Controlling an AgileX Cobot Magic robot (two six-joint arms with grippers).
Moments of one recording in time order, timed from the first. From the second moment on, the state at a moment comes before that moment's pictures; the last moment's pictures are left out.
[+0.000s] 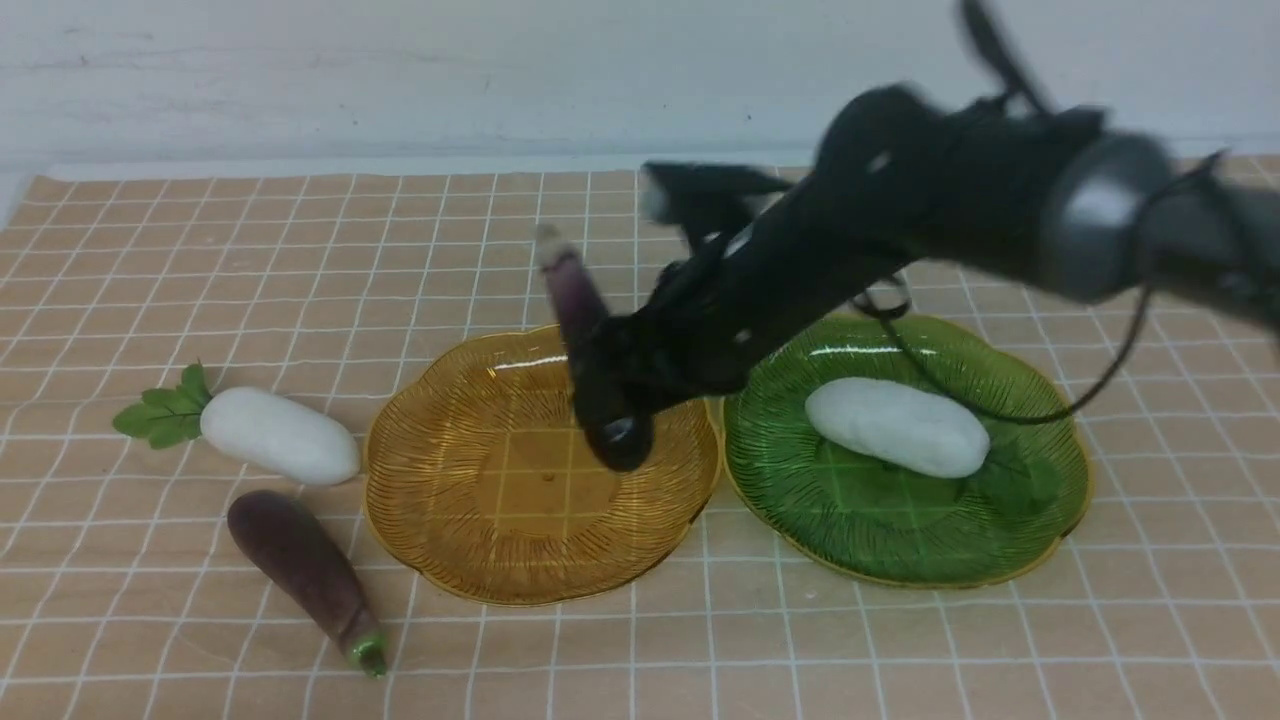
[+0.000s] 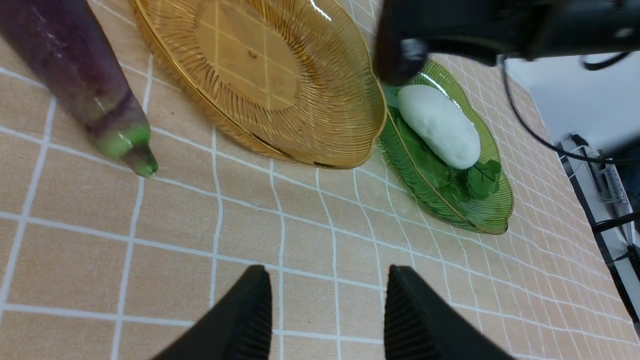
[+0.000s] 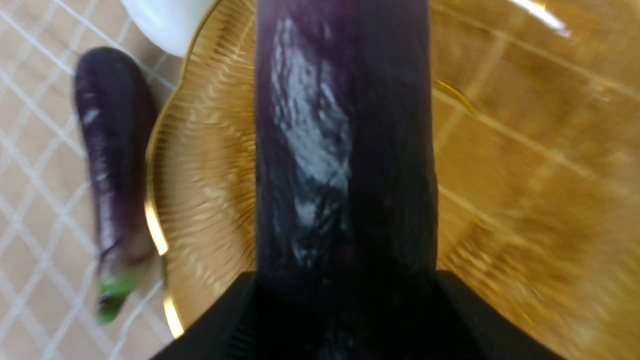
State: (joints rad) right arm 0.59 2.01 -1.62 0.56 0.85 -0.24; left arm -0.09 0.15 -0.10 -0.85 0.57 0.03
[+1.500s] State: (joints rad) right arm 0.52 1.41 -1.36 0.21 1.25 -0.12; left arm -0.09 2.11 -1.66 0.09 1.08 -0.64
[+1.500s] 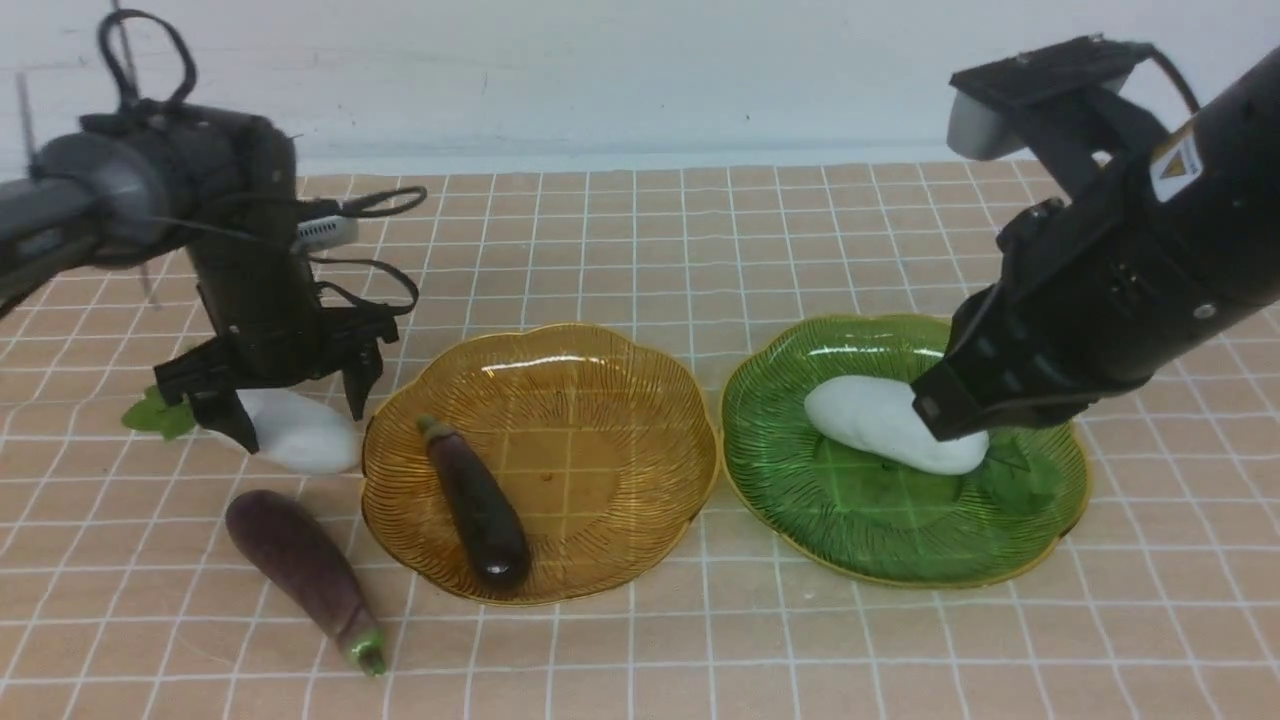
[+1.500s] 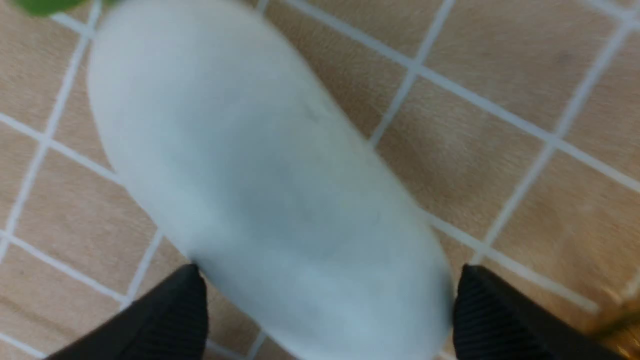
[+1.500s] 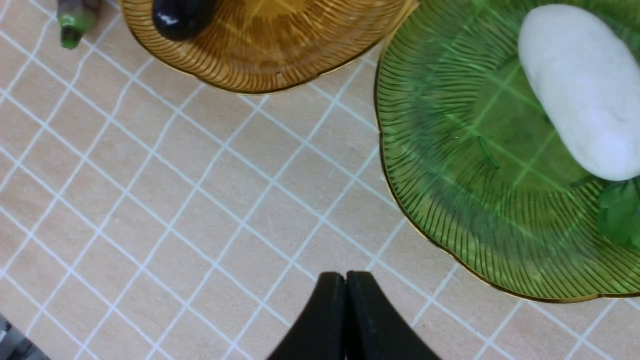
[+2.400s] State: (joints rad) right arm 0.52 1.40 -1.36 0.19 1.25 -0.12; left arm -0.14 2.29 -1.98 0.27 1.22 -0.50
